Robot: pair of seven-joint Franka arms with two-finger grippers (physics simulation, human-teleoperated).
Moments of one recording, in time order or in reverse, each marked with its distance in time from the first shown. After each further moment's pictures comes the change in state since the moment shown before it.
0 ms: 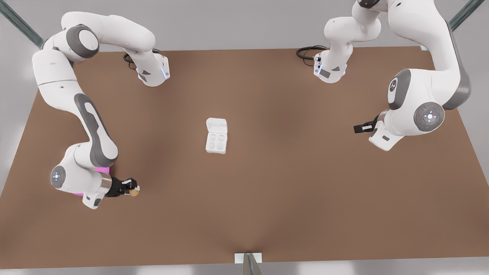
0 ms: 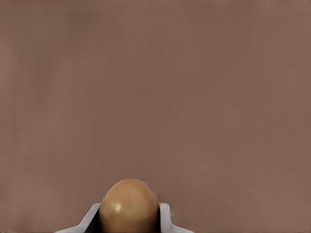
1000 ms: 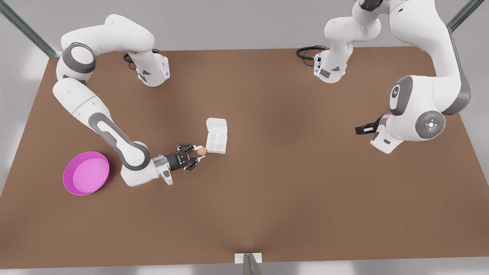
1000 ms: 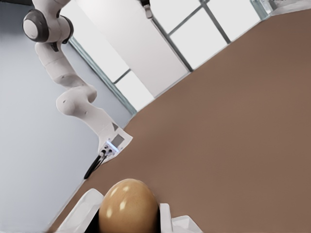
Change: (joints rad) left arm 0.030 0.029 -0.003 -0.016 -0.003 -0.015 0.010; right arm -0.073 0.304 0.264 -0.226 0.661 -0.139 -1.179
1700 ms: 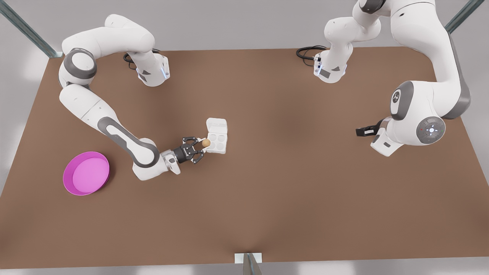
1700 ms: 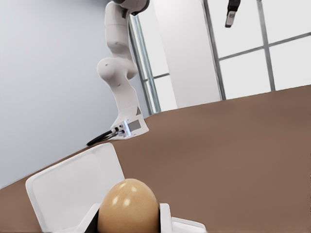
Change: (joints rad) left arm 0.016 0.017 -0.004 0.000 -0.001 0.009 0.048; right arm -0.001 0.070 -0.024 -0.074 0.002 0.015 -0.538
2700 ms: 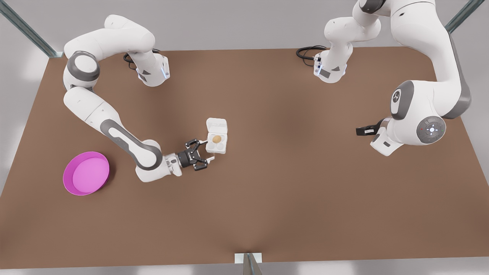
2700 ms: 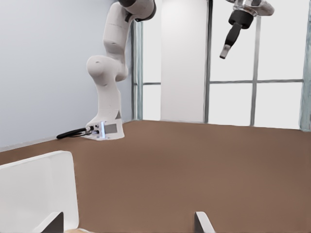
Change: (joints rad) left arm -0.001 0.000 0.001 0.004 0.001 -0.002 0.029; right arm 0.039 0.037 0.042 0.079 0.068 0.079 -0.208
